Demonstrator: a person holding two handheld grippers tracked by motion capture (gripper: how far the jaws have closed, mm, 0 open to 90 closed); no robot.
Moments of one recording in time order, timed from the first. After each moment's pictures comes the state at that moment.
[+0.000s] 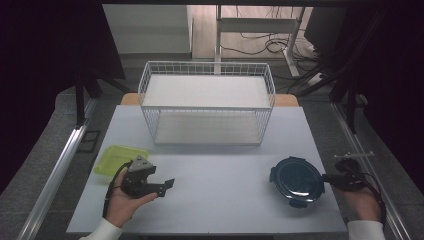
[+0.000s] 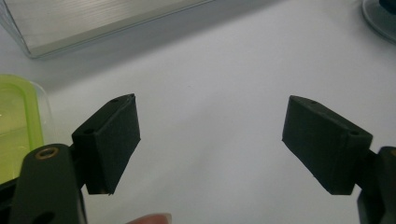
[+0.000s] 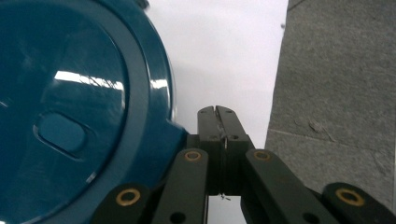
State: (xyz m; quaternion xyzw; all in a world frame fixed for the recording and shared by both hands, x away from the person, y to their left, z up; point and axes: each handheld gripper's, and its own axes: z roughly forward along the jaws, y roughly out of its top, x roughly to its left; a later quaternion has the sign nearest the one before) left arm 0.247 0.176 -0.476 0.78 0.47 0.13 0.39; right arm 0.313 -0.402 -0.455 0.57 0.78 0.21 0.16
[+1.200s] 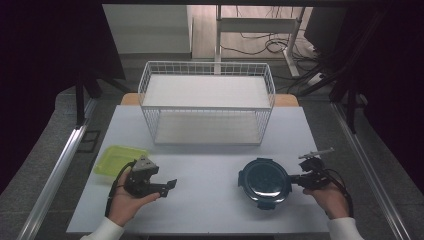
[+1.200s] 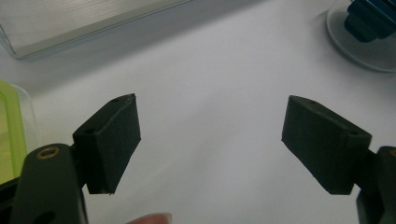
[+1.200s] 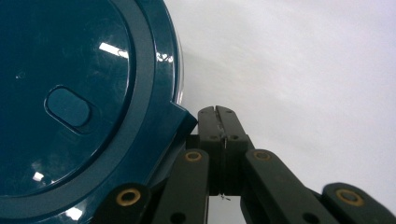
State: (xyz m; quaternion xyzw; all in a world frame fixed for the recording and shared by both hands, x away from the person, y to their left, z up) left arm 0.251 0.171 -0.479 0.79 0.46 0.12 0.39; right arm 0.319 -0.316 -0.463 0.51 0.83 0.23 0.09
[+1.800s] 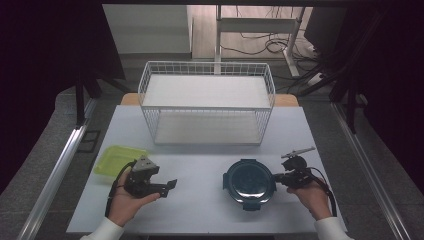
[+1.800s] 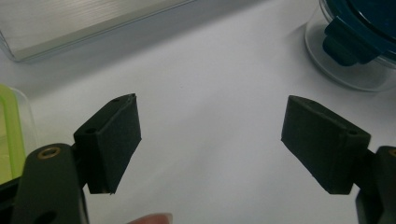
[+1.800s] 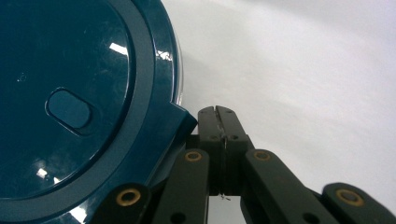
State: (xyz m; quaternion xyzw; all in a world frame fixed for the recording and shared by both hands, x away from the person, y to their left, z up) left arm 0.250 0.171 -0.478 0.79 0.46 0.12 0.39; right arm 0.320 -0.273 -0.467 0.48 0.84 0.24 0.08
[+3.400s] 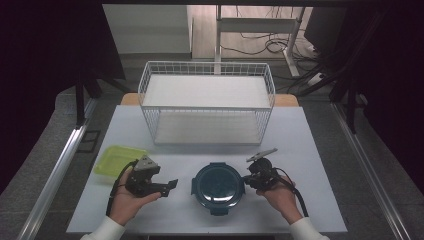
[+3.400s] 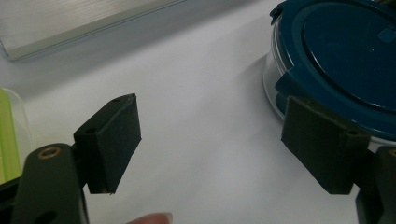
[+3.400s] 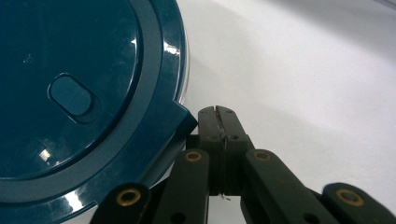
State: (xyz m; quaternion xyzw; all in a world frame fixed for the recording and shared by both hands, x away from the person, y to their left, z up) left arm 0.253 0.169 -0.480 0.79 0.46 0.12 0.39; right arm 0.311 -0.185 -0.474 0.41 0.87 0.25 0.07
